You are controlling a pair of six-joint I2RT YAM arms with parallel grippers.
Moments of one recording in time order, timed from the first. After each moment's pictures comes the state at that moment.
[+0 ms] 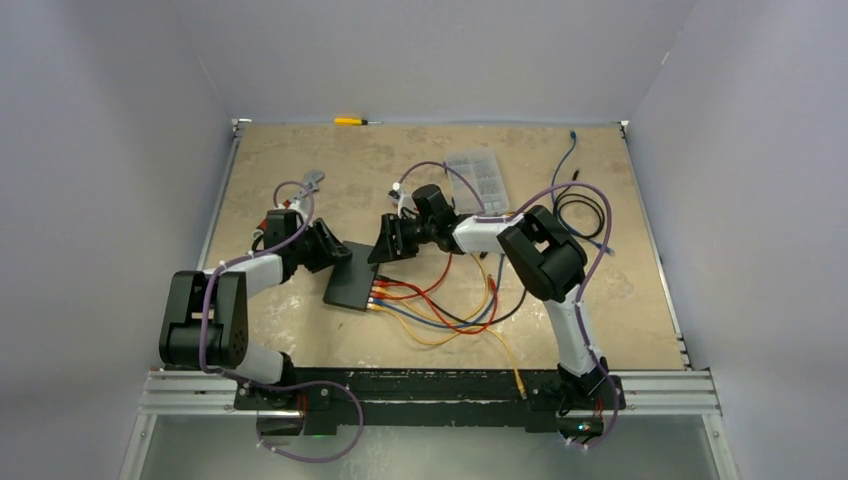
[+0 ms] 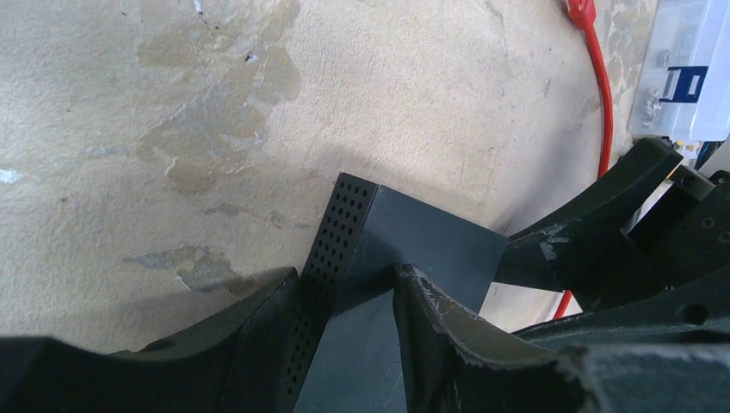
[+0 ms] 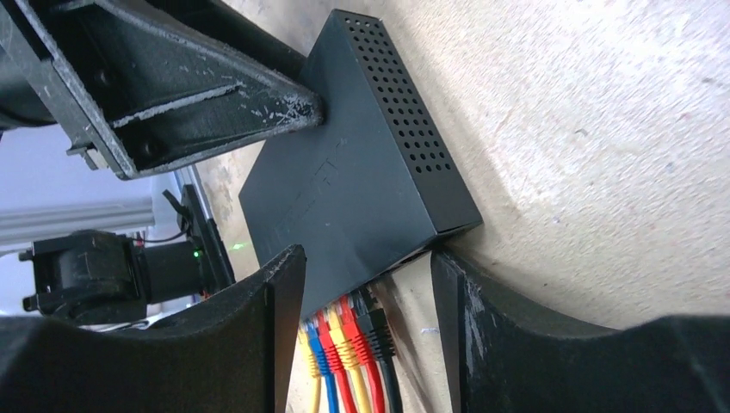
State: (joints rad) left arm -0.02 1.48 0.57 0.08 0.39 -0.58; right arm 0.71 2.16 1.30 0.25 -0.65 0.66
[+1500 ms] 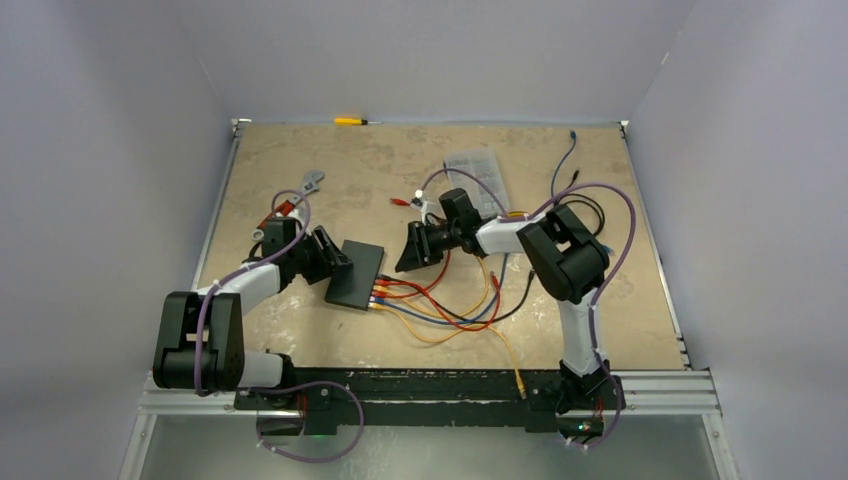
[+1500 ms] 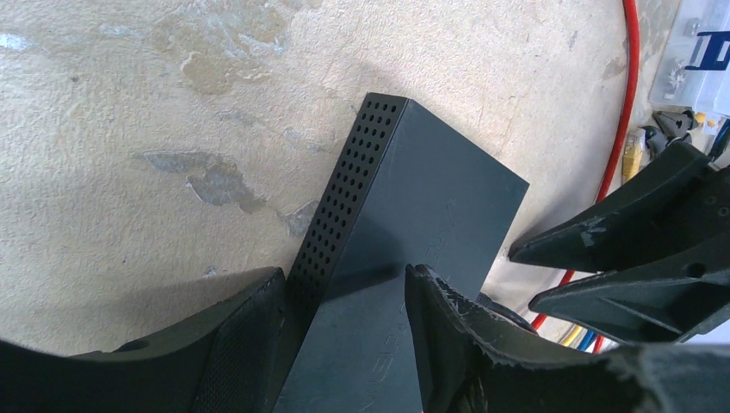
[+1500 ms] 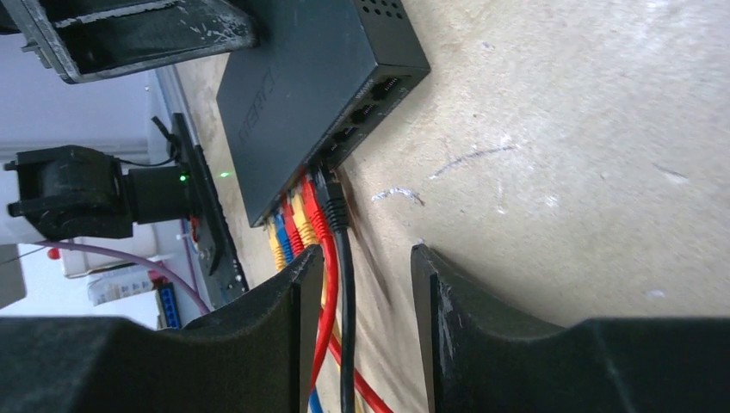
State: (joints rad) left arm -0.03 1.37 0.53 -0.04 0.36 -0.60; right arm 0.61 2.06 1.14 0.18 -0.77 0.50
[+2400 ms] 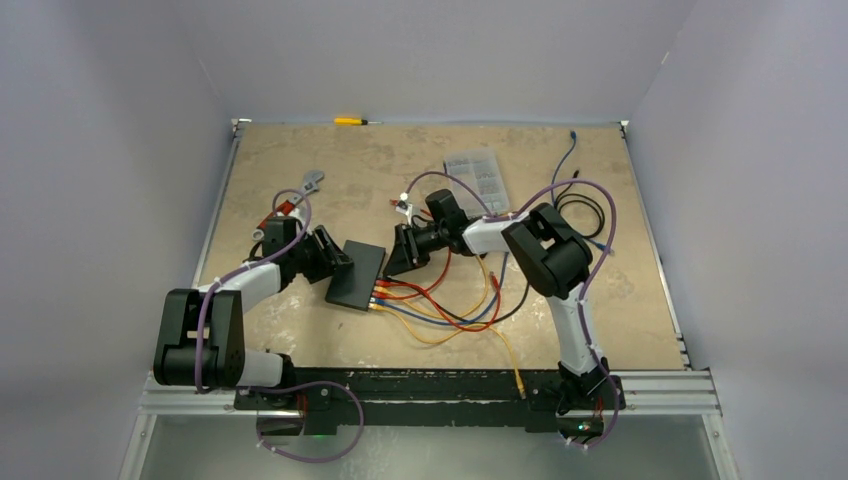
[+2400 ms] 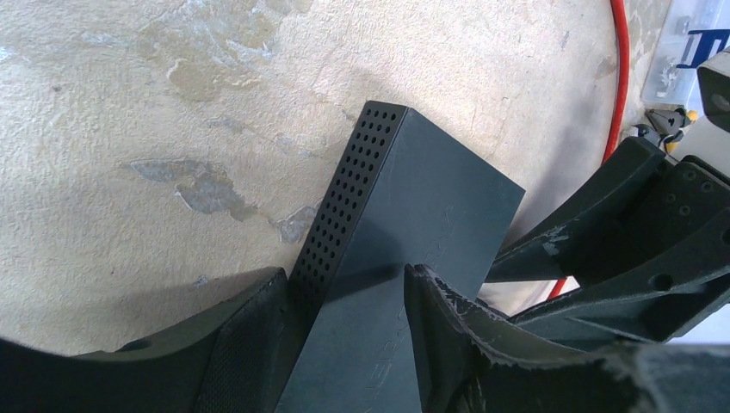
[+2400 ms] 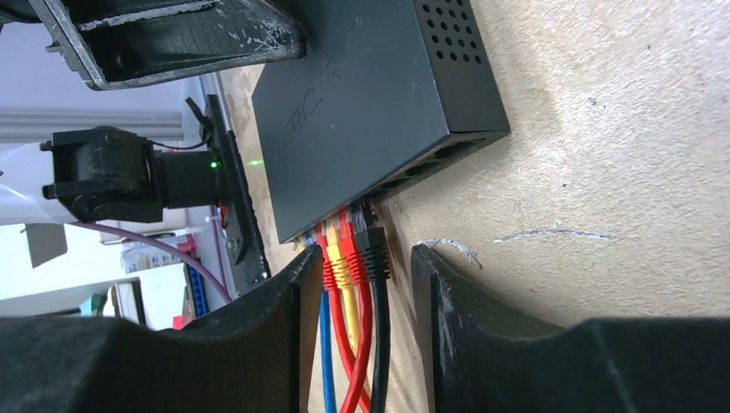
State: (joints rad) left arm -0.03 1.38 0.53 -0.02 0.37 -0.60; right arm 0.65 2.17 1.23 0.21 -0.88 0.56
